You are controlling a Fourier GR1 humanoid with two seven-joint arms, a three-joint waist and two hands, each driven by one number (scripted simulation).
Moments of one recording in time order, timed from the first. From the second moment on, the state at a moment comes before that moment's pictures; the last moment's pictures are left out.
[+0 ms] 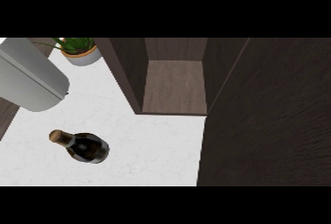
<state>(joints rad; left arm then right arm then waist) 0.77 0.29 -0.28 -2.40 0.34 -0.52 -0.20 0.29 -0.12 0.31 -2.50 -0.09 0.09 0.29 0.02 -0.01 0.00</state>
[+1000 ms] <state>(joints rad) 0.98 0.34 -0.09 -2.41 0.31 -0.55 -0.44 0.26 -0.14 0.37 -2.51 -0.06 0.03 0.34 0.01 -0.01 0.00</state>
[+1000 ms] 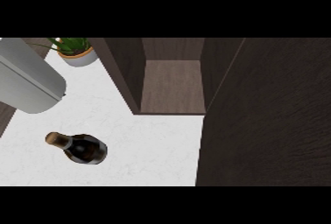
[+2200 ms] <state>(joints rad) 0.80 0.45 0.28 -2.30 0.63 -0.49 -0.39 0.17 -0.17 0.40 -2.52 -0.05 -0.02 0.41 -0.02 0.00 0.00</state>
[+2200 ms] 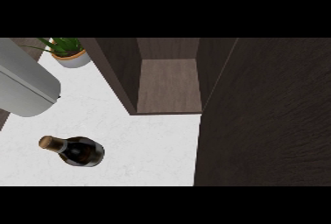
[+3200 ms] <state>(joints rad) 0.45 0.45 0.24 -1.88 0.54 -0.56 -0.33 0.11 -0.19 0.43 -2.52 -0.04 -0.09 0.48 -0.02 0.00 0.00</state>
